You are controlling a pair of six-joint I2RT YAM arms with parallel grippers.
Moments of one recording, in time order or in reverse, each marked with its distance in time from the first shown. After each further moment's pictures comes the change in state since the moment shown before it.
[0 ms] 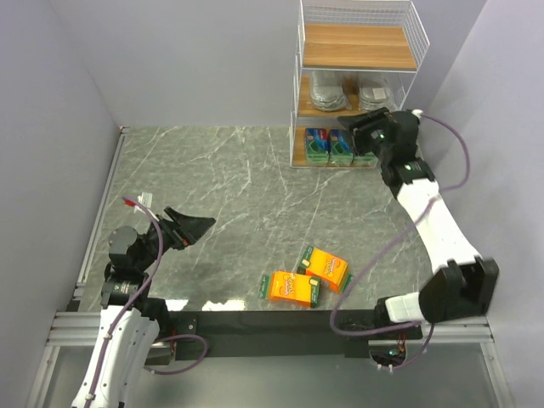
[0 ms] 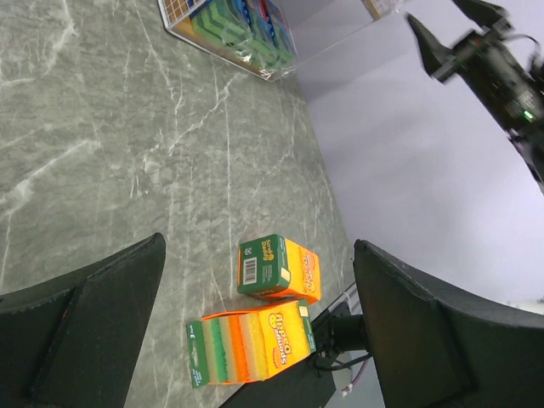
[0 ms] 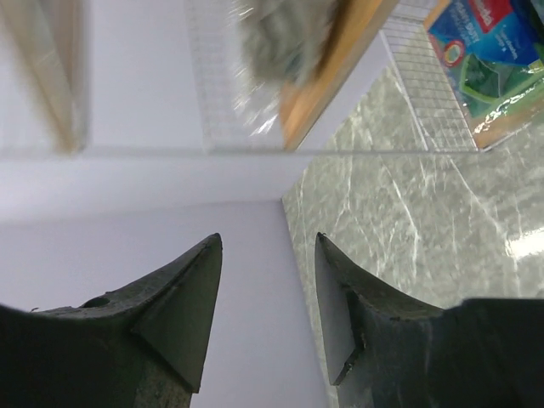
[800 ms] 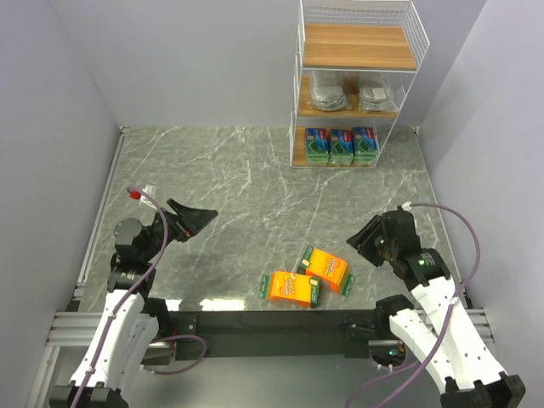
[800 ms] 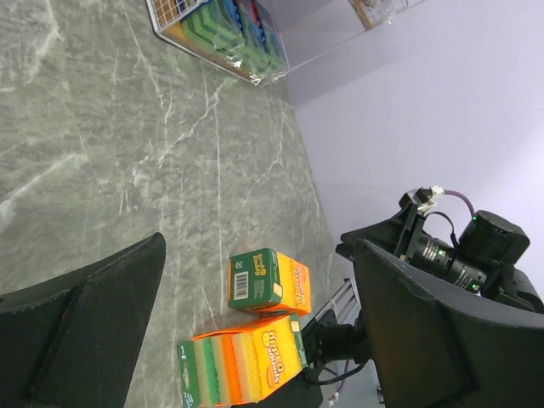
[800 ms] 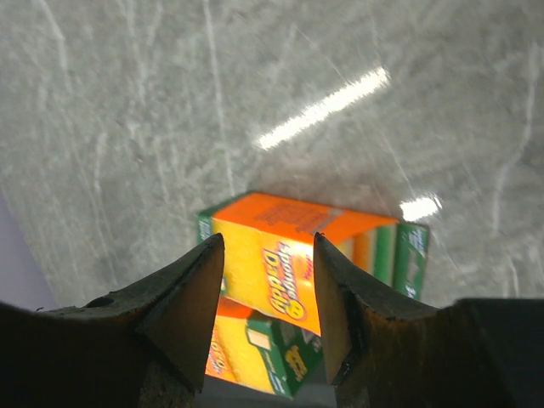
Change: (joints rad) left arm -0.001 0.165 -0.036 0.222 0.025 -0.065; right arm 0.120 -0.755 -0.645 -0.650 0.139 -0.375
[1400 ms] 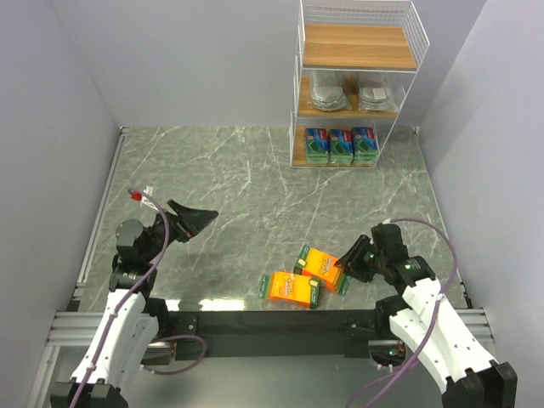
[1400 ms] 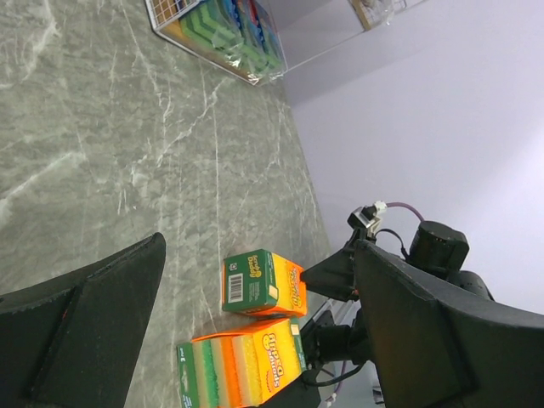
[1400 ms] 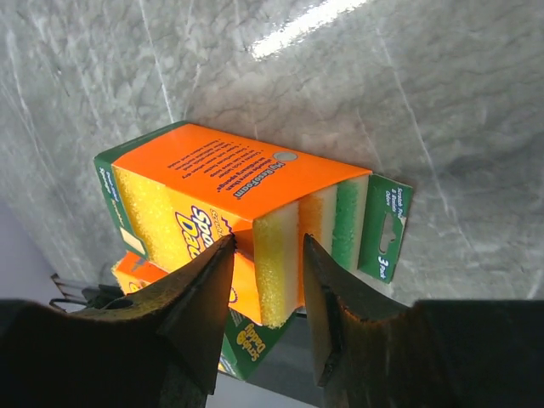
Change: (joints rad) left arm -0.001 0.016 -0.034 0.066 0.006 -0.022; right arm 0.013 0.002 -0.216 0.064 -0.212 -0.014
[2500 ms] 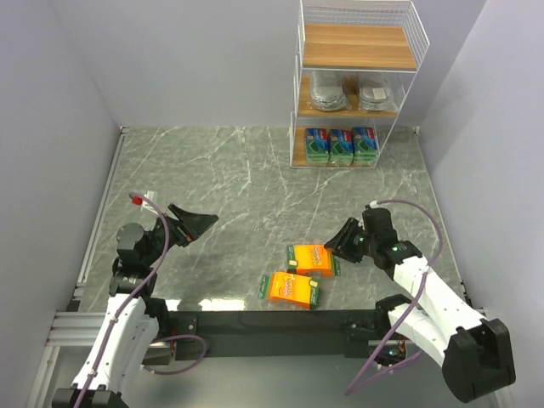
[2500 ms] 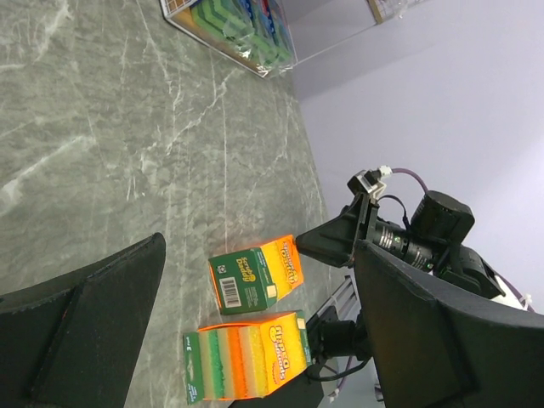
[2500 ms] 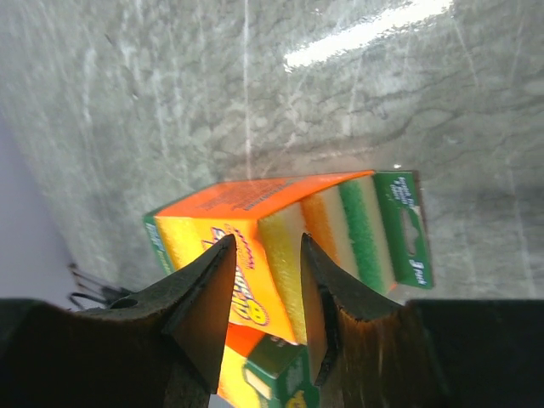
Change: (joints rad) left arm 0.000 -0.055 -0.028 -0.051 -0.008 0.009; right arm 0.027 0.235 0.028 0.341 -0.047 -0.036
